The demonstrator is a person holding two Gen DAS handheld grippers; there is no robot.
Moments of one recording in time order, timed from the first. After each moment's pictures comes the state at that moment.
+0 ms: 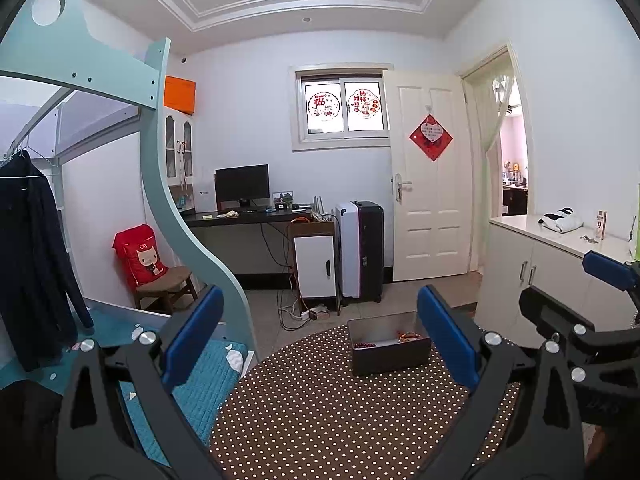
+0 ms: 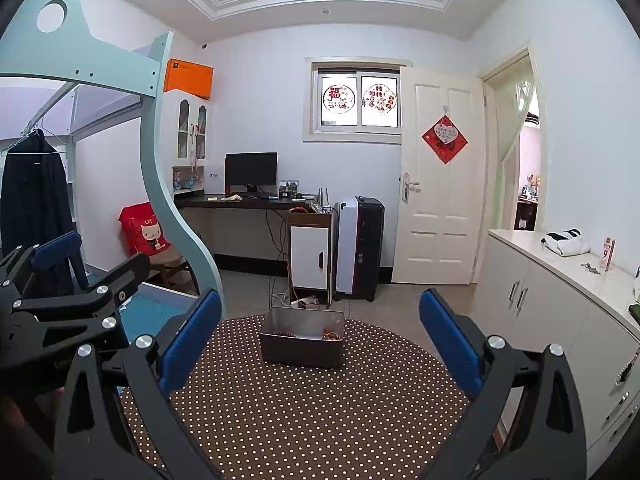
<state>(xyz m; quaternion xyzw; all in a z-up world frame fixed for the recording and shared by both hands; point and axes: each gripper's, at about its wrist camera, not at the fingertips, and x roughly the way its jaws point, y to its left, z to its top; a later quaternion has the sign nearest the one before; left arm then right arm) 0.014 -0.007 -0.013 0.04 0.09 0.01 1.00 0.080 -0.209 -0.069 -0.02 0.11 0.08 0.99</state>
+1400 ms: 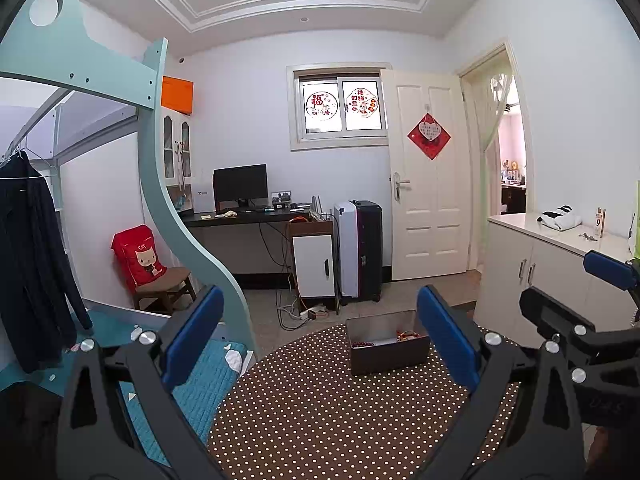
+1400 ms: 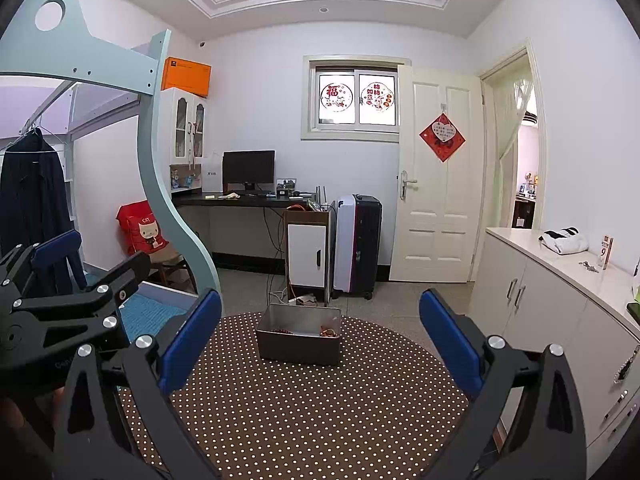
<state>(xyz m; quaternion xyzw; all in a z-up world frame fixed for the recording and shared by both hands) 0.016 -0.006 -0.014 0.04 0.09 0.01 1.00 0.079 -0.211 -0.069 -0.02 0.11 0.08 0.99</state>
